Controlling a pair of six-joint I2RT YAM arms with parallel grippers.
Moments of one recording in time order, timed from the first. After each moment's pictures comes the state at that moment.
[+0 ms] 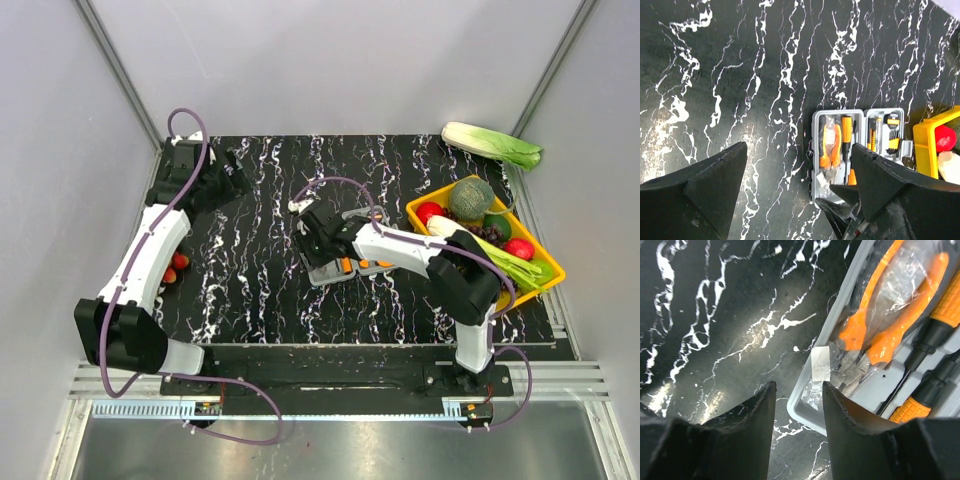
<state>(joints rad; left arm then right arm) -0.15 1.39 1.33 -0.62 0.03 -0.58 0.88 1.90 1.38 -0.36 -0.05 0.30</state>
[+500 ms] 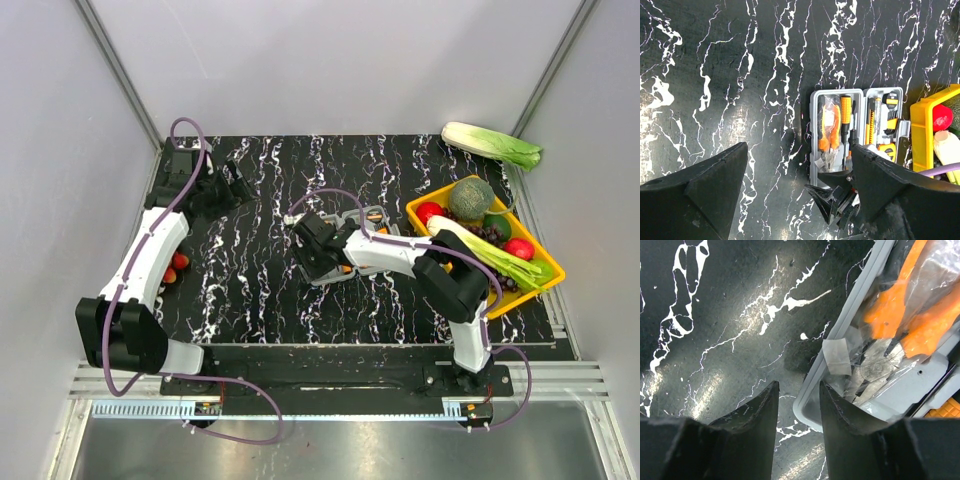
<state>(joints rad) -0.11 1.38 1.25 -0.63 0.17 -0.58 0.91 1.98 1.37 -0.39 -0.04 0.31</state>
